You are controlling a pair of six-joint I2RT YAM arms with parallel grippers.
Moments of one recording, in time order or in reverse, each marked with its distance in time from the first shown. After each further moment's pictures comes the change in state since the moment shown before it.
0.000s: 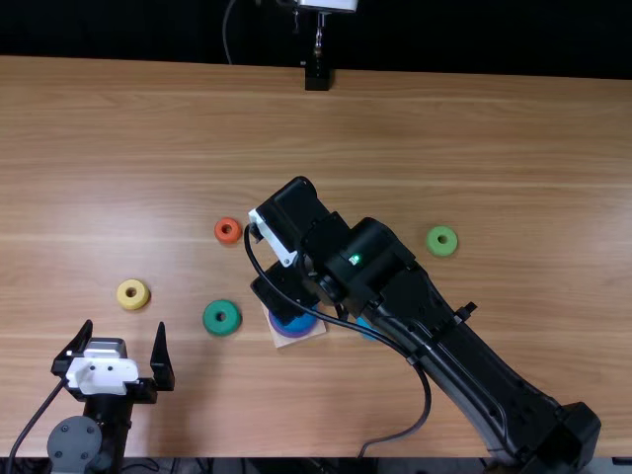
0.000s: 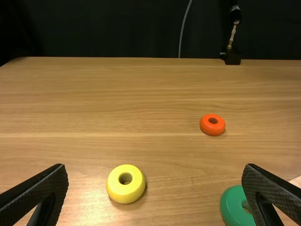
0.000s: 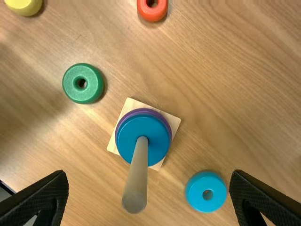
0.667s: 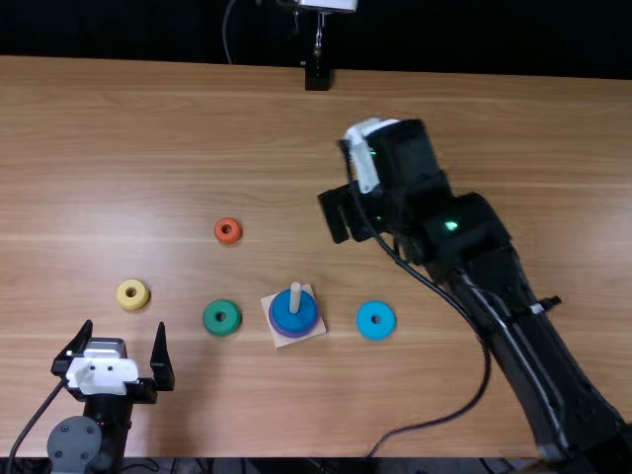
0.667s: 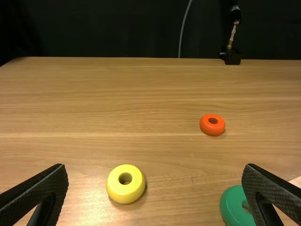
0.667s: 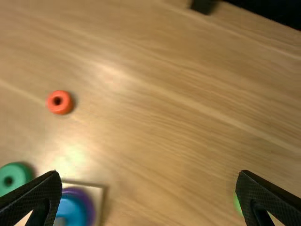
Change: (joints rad) left arm 0.000 0.000 0.000 0.001 0.000 0.001; right arm -0.306 -0.122 -0.158 0.361 0.003 0.000
